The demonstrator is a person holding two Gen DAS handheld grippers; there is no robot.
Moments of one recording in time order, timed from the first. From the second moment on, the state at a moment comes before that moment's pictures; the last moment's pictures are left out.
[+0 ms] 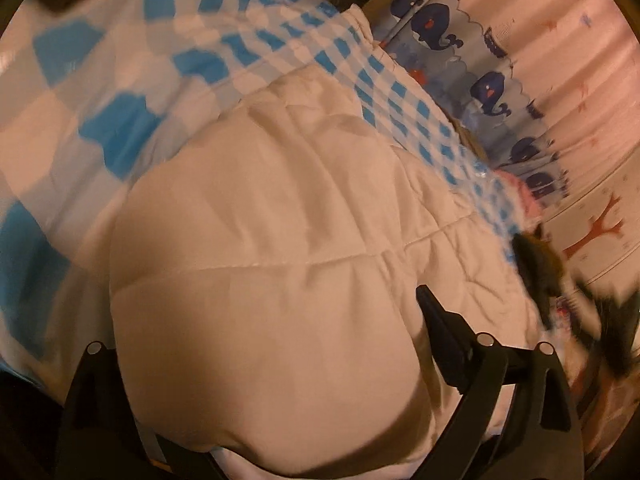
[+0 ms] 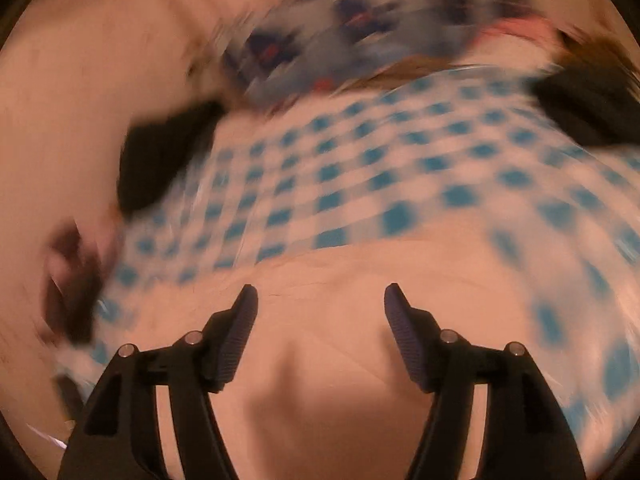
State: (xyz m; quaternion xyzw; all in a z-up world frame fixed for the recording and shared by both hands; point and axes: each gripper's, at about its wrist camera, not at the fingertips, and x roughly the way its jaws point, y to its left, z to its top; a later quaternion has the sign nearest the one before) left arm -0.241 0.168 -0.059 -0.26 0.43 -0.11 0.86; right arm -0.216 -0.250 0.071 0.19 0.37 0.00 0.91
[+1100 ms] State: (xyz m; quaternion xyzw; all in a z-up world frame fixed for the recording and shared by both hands) left arm -0.238 0.156 -0.053 -0.22 0.43 -0.09 0.87; right arm -0.253 -0.126 -0.024 0.02 0.42 0.02 0.91
